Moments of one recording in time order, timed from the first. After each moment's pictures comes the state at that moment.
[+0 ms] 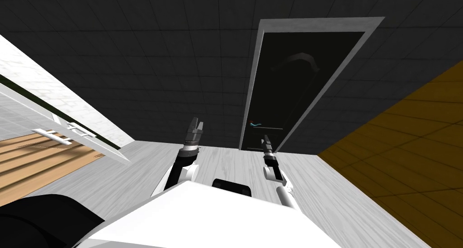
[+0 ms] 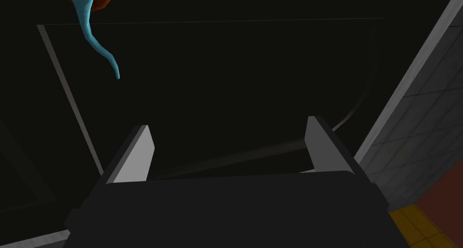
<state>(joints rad) -0.04 -0.16 -0.04 -1.18 -0.02 -0.66 -0.04</state>
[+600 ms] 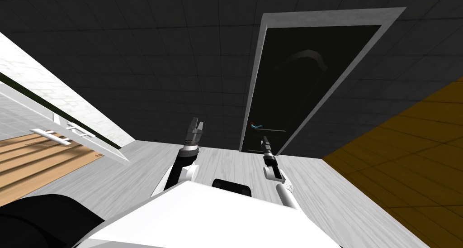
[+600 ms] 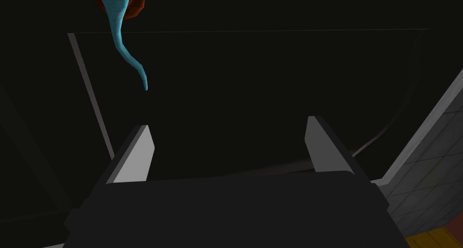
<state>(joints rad) -0.11 -0.18 -0.04 -1.03 -0.01 -0.67 -0.07</state>
